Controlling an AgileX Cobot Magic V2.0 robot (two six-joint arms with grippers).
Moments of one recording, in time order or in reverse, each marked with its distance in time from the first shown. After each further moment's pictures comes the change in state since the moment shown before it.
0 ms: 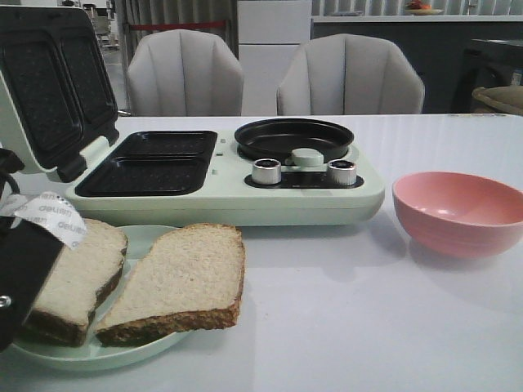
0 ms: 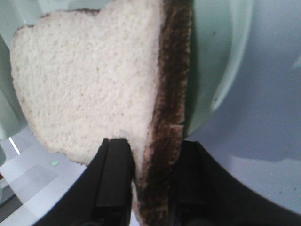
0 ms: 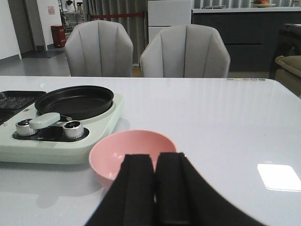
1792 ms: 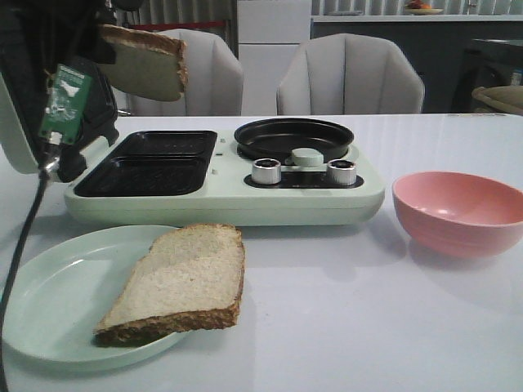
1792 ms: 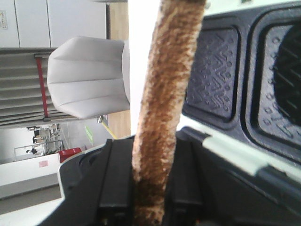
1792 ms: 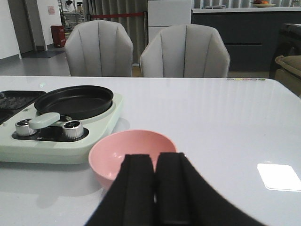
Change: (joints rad) left arm 0.290 0.122 -0.628 0.137 -0.229 -0.002; right arm 0.000 0.000 0.000 0.000 0.000 0.000
